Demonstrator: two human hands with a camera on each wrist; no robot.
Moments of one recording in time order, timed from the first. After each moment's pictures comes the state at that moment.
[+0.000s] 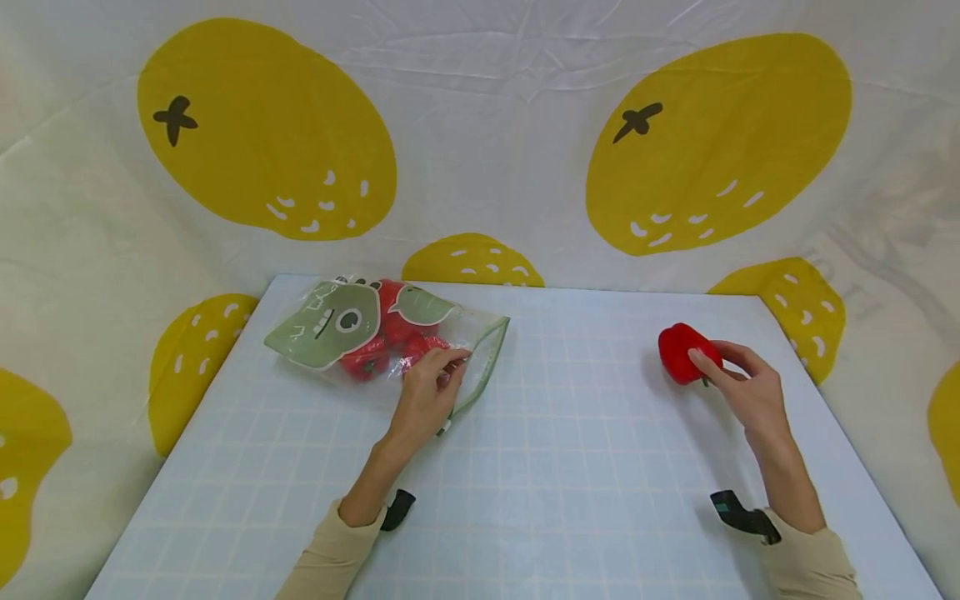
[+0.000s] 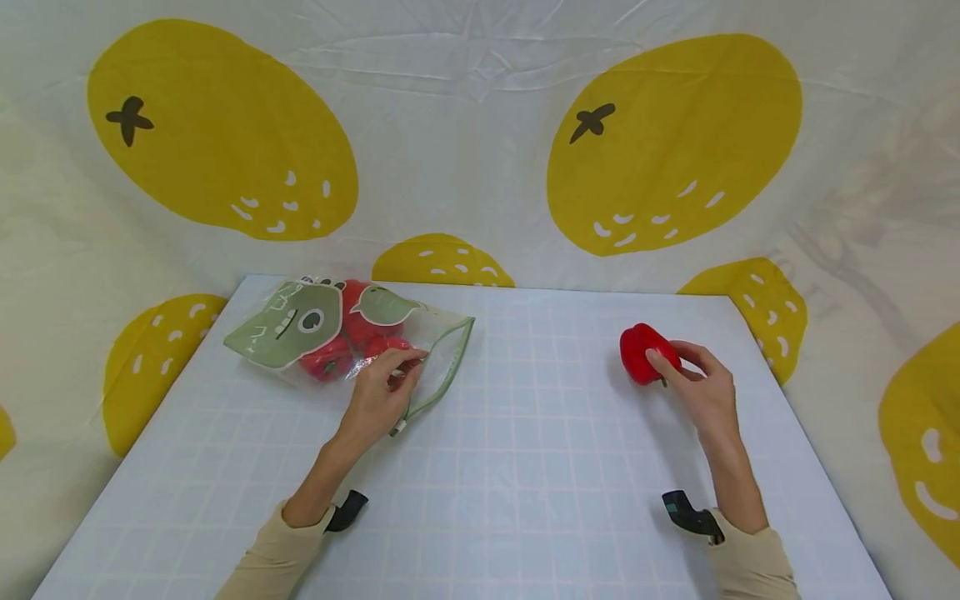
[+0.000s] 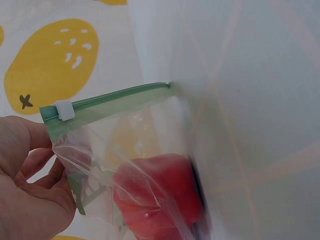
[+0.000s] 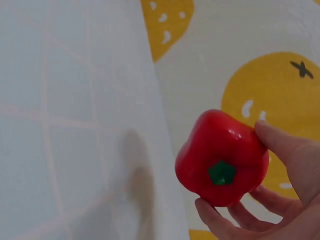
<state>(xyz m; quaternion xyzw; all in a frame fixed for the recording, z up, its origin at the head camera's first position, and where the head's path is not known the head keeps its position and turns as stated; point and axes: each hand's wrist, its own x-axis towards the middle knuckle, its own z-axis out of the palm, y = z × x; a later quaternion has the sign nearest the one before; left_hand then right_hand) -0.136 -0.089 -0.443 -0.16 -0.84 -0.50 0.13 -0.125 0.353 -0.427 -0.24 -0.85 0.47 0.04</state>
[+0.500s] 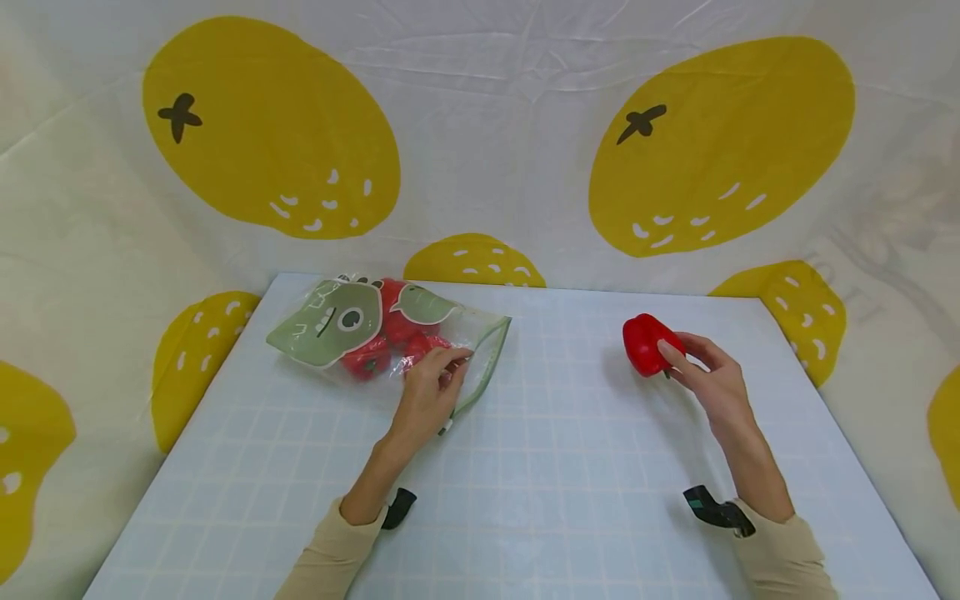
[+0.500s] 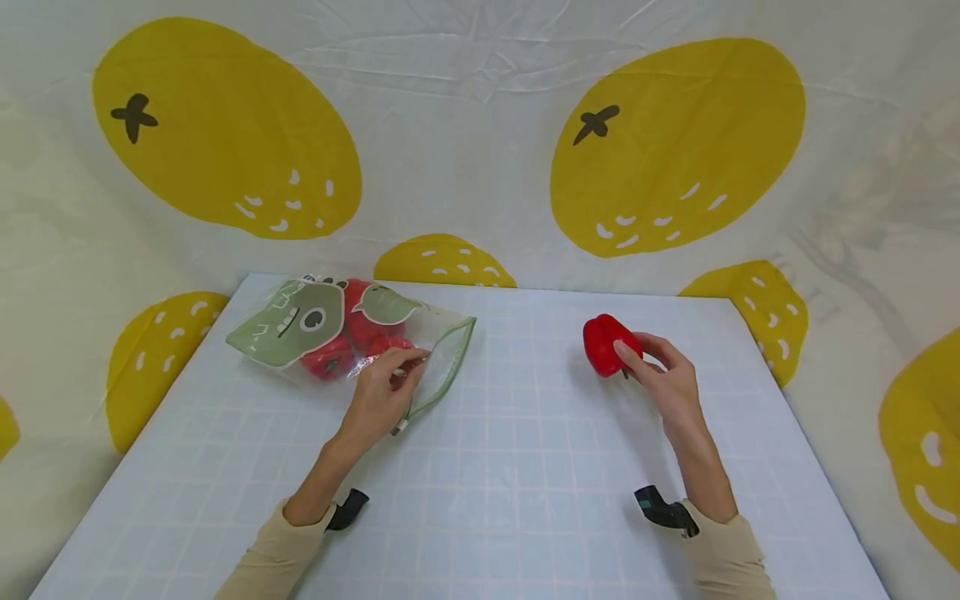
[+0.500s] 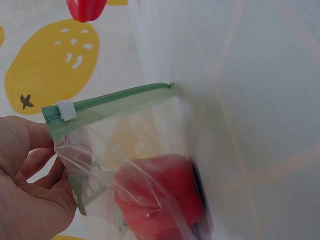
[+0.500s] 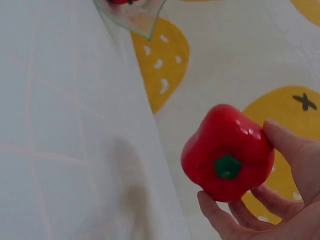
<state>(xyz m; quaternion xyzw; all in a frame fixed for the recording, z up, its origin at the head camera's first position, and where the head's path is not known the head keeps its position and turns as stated) -0.136 -0.090 -0.443 -0.17 -0.84 -0.50 0.13 -0.135 0.310 -0.420 -0.18 -0.82 0.55 0.02</state>
